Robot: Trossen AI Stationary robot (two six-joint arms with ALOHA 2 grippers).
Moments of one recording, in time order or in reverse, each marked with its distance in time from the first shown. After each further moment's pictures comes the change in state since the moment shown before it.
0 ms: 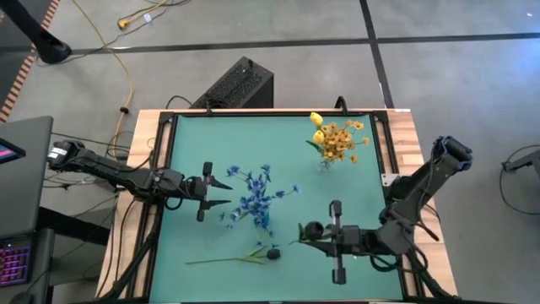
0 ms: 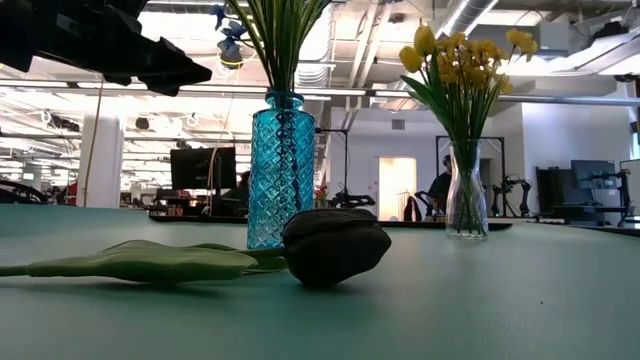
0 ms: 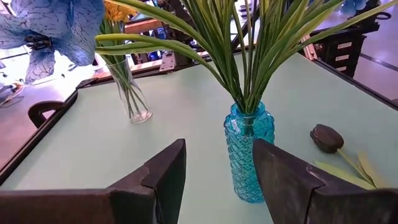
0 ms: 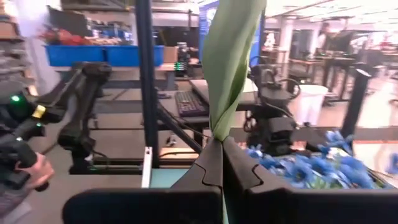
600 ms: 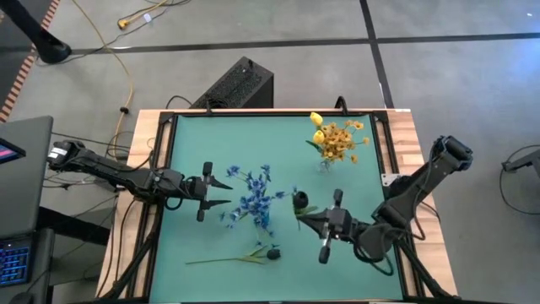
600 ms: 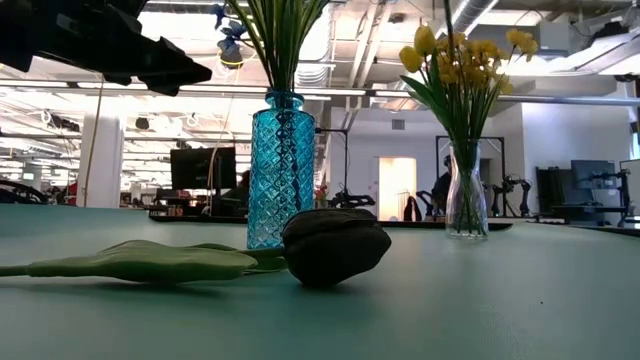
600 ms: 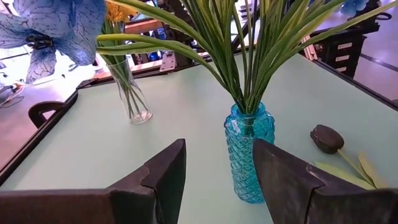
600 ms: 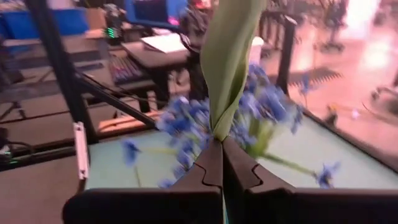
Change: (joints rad) left arm 0.000 0.000 0.000 0.002 -0.001 -0.001; right arm -0.030 -0.015 0.000 -0.304 0.222 0.283
